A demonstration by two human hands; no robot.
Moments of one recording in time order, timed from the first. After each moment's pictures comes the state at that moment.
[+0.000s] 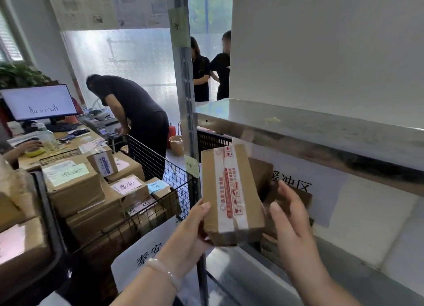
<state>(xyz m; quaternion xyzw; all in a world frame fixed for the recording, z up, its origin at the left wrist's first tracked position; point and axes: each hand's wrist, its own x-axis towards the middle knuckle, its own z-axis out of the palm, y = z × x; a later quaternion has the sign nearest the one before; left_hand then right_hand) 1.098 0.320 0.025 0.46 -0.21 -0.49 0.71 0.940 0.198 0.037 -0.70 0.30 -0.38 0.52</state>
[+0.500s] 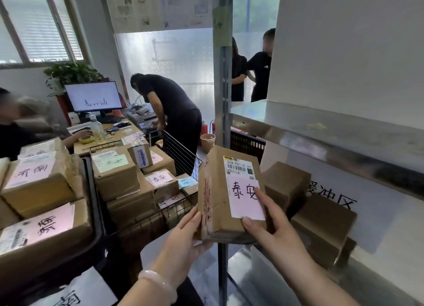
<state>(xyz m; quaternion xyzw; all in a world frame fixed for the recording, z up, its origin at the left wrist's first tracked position) 1.133 0.359 -0.004 0.52 -0.06 -0.33 0.78 0.998 0.205 0.031 -0.73 0.17 -0.24 0.62</state>
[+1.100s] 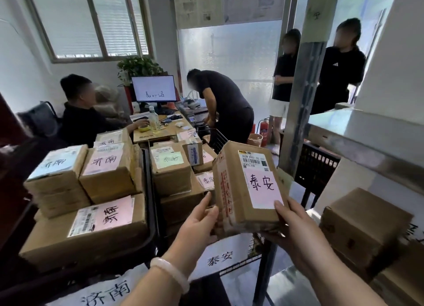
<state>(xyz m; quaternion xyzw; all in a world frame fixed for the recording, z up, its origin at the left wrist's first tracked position) 1.203 0.415 0.022 0.67 -0.06 -0.20 0.71 1.133 0.207 0.019 -0.59 0.17 -0.12 0.78</state>
